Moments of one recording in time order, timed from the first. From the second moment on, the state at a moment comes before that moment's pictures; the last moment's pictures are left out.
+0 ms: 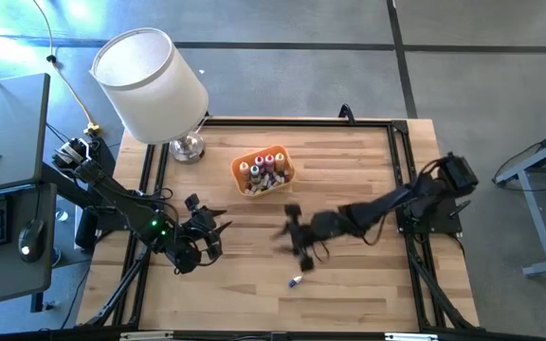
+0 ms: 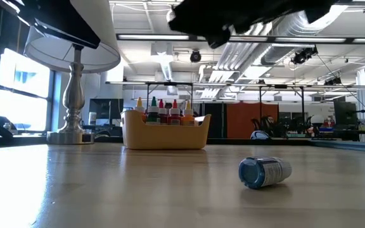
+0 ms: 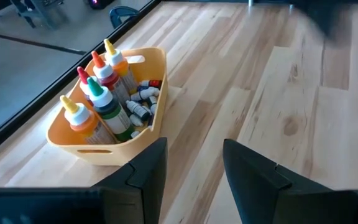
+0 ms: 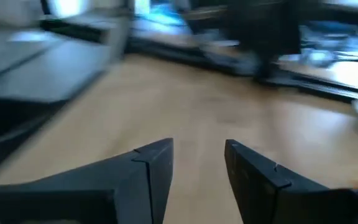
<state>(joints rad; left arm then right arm) -0.67 1.24 0.82 -0.52 -1.01 -0.74 0.28 1.67 0.90 0.46 0.09 -0.09</state>
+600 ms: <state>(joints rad) -0.67 1.24 0.82 -0.45 -1.02 -0.74 0.58 1.90 0.90 0.45 0.10 0.09</state>
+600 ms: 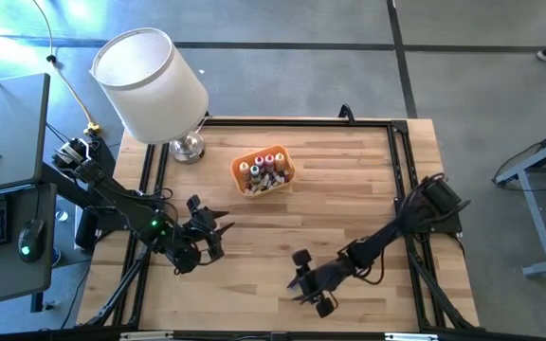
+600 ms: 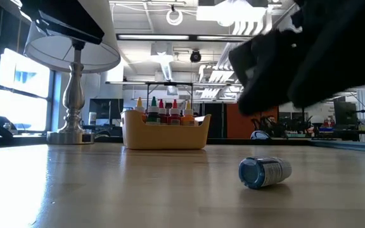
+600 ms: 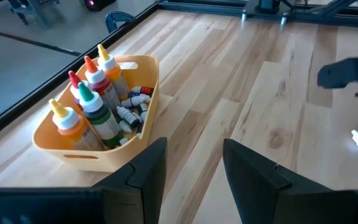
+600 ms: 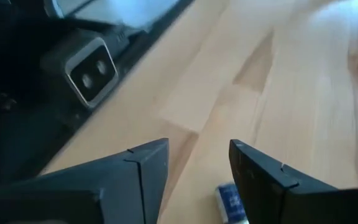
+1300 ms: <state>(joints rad) -0.67 1.24 0.82 -0.44 -1.00 -0.74 0.56 2.03 0.90 0.41 0.23 0.07</state>
